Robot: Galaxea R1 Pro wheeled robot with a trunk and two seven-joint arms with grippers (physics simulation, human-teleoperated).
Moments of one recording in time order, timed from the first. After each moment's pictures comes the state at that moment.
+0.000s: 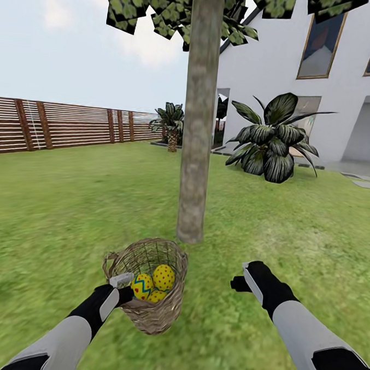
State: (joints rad) left arm -0.72 -0.08 0.24 -0.37 0.15 0.38 0.18; right arm -0.84 -0.05 0.20 -0.51 -0.17 0.79 -0.15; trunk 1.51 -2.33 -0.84
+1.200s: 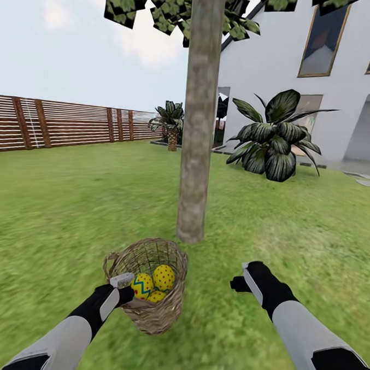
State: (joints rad) left arm -0.72 -0.08 0.24 -0.37 0.15 0.38 0.18; right arm -0.84 -0.05 0.20 -0.51 -0.17 0.79 -0.15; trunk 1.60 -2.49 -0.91
